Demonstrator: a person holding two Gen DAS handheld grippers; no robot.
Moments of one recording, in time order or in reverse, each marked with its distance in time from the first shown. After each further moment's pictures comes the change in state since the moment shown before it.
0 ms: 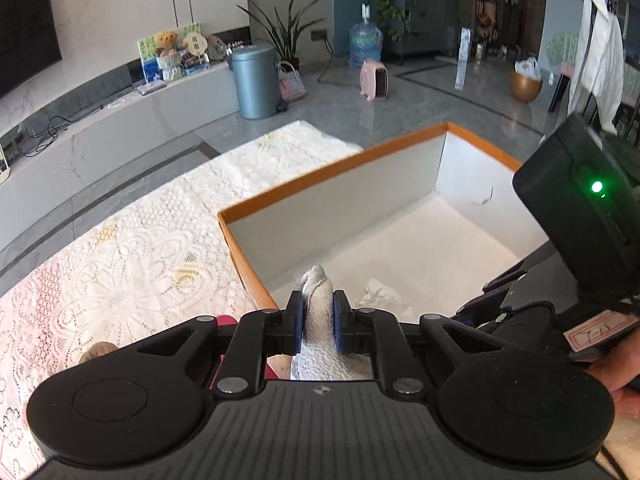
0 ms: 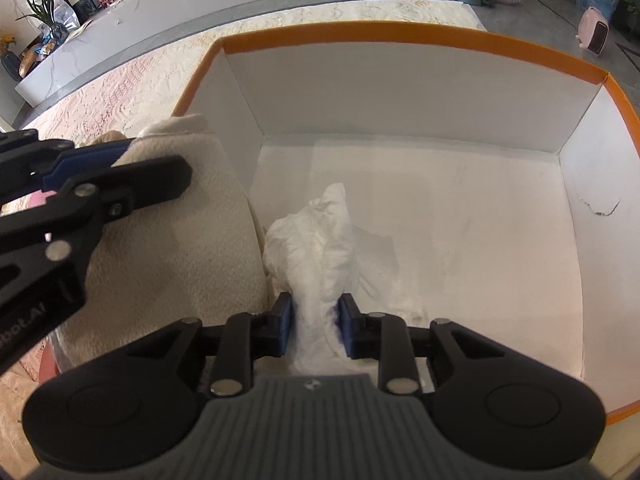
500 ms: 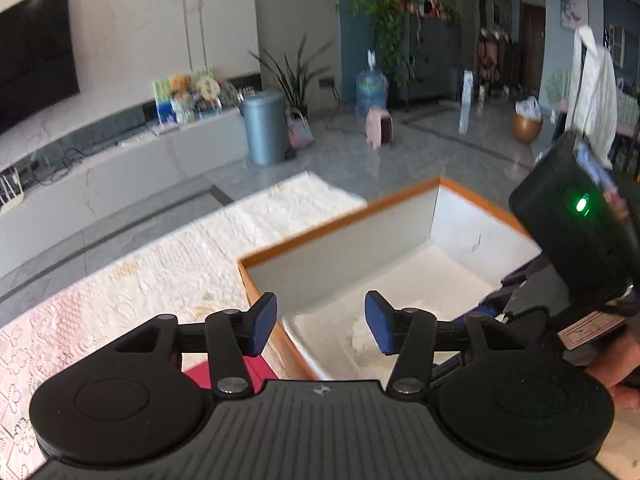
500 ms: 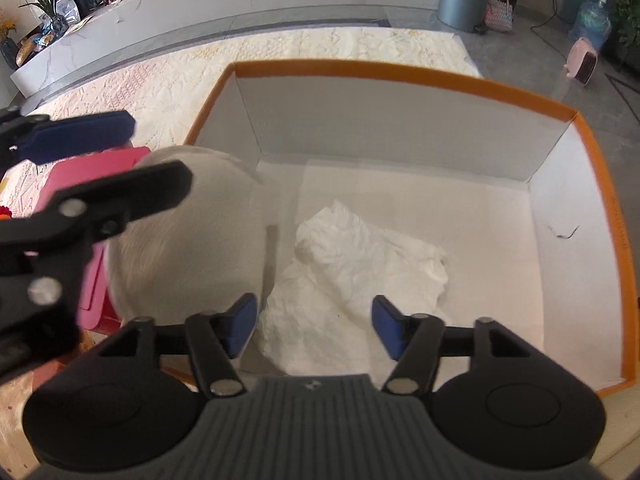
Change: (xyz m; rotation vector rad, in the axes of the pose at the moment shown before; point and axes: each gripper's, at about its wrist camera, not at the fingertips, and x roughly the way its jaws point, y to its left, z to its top) left arm -0.055 0.001 0.000 -0.034 -0.178 0.024; right arm -0.032 0.017 0.004 -0.056 -0.066 -0.078
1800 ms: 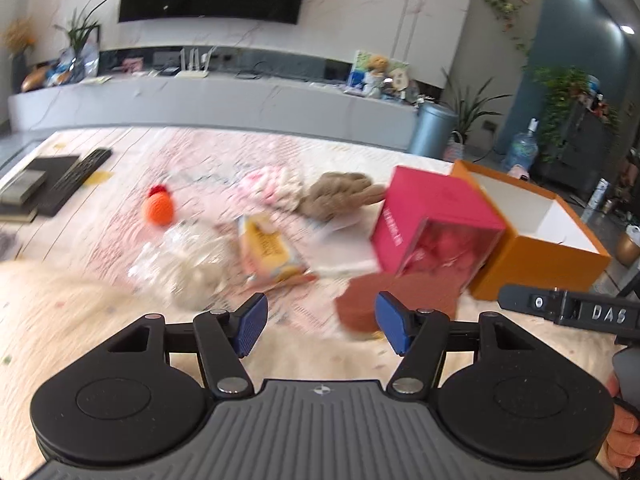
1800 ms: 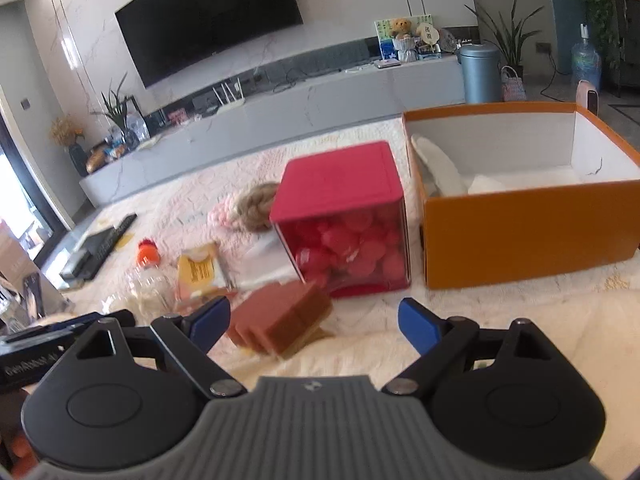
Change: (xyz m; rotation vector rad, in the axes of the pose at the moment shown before) left arm -0.199 0.081 -0.175 -0.524 0.002 0.304; right arm -0.104 0.142 -0.178 0.098 -0.402 0.155
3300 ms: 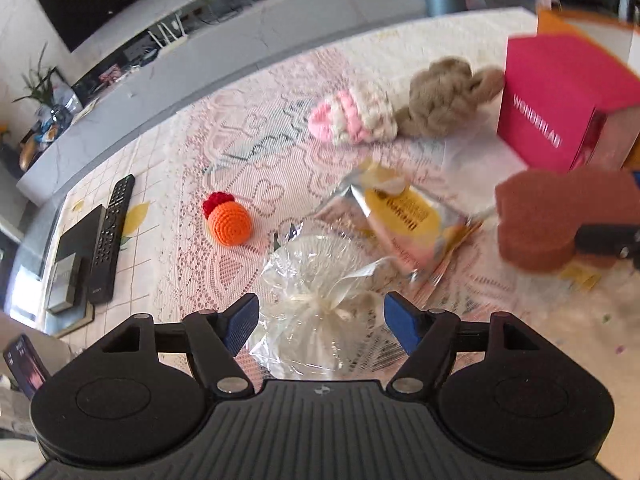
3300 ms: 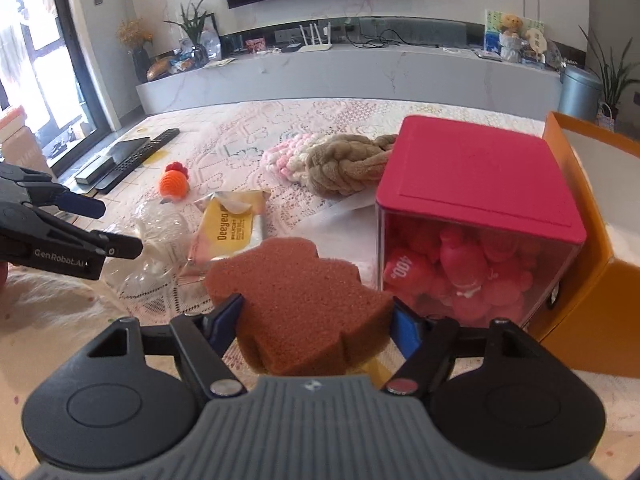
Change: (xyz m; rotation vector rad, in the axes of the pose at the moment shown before) left arm 0.107 0.055 0.040 0.447 0.344 0.244; right arm 0.110 0.036 0.026 -0.246 0.134 0.151
